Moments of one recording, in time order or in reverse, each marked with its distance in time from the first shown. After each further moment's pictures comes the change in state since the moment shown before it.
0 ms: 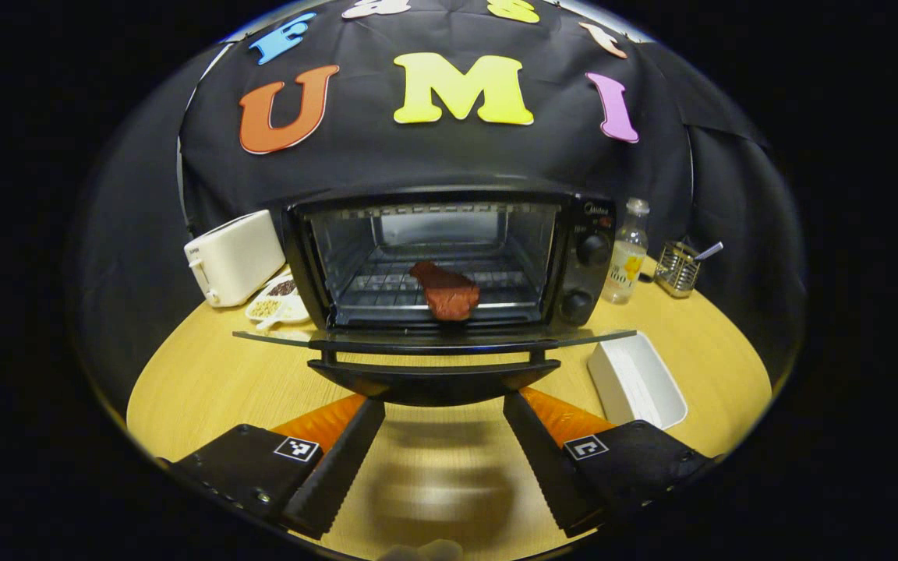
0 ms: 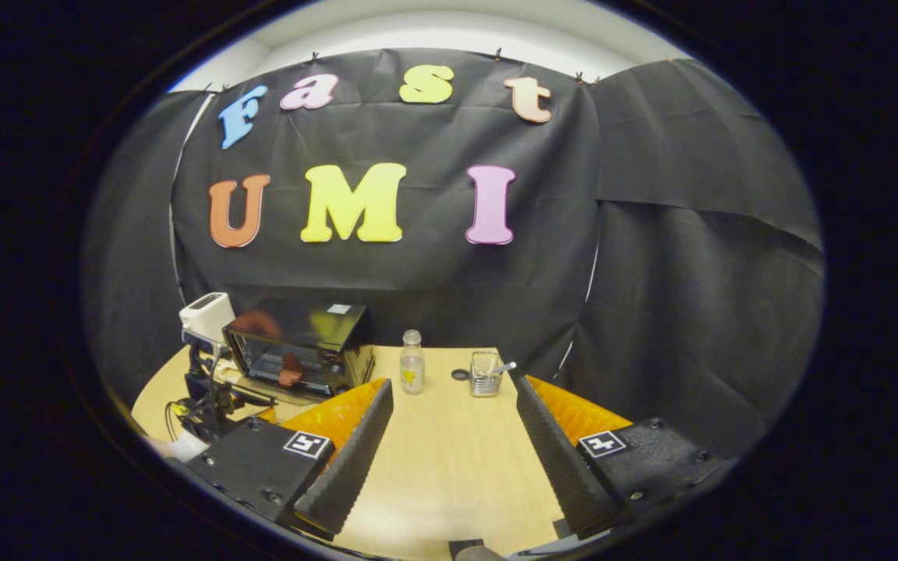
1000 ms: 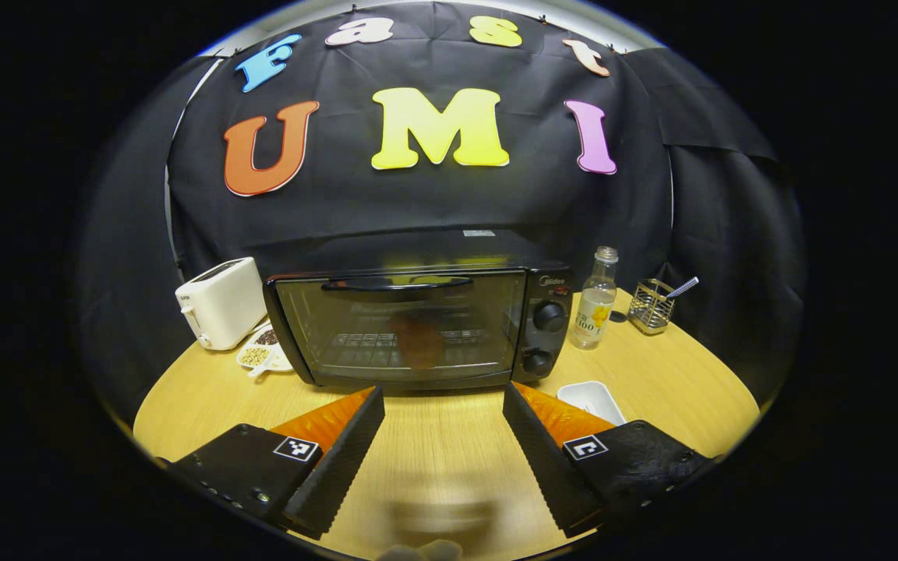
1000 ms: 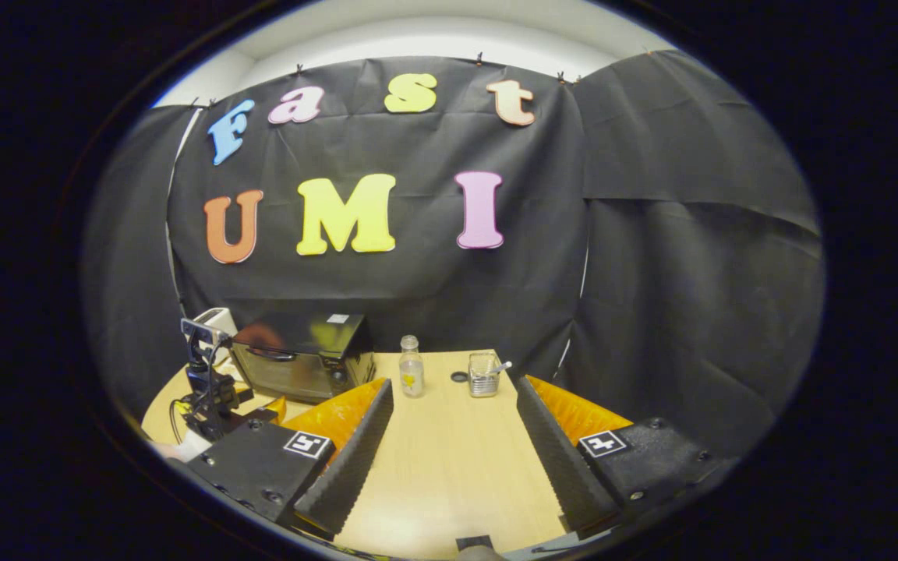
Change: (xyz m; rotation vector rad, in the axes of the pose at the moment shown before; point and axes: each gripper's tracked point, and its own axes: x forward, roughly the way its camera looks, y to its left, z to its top) left arm -0.030 -0.030 0.045 0.022 -0.118 -0.035; right arm -0.026 -0.016 0.007 0.036 -0.035 -0.009
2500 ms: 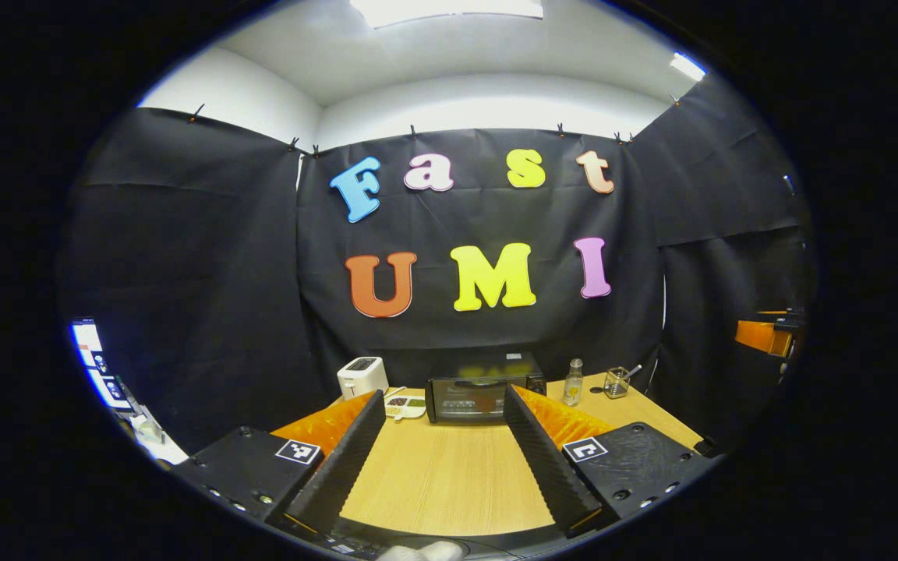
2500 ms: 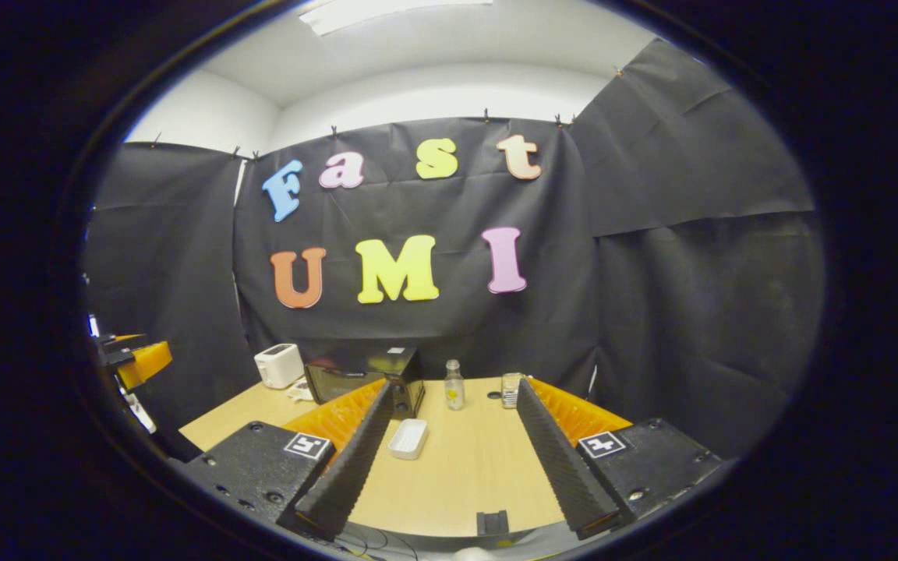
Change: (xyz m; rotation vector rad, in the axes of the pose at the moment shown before) left arm -0.412 0.053 0.120 0.013 -0.356 0.217; right arm -0.168 -0.002 -0.015 0.067 -0.182 0.192
